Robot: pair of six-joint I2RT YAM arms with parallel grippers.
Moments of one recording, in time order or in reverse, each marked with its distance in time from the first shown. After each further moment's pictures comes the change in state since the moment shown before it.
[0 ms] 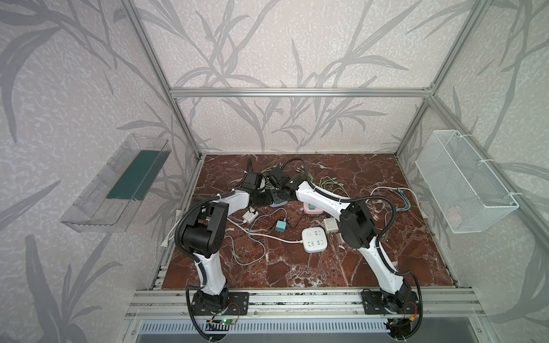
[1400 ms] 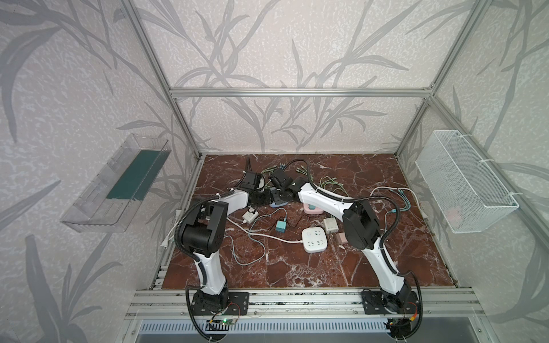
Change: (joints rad) left arm 0.016 0.008 0.001 0.005 0.033 -0.019; right arm 0.002 -0.069 -0.126 0.096 0.003 0.029
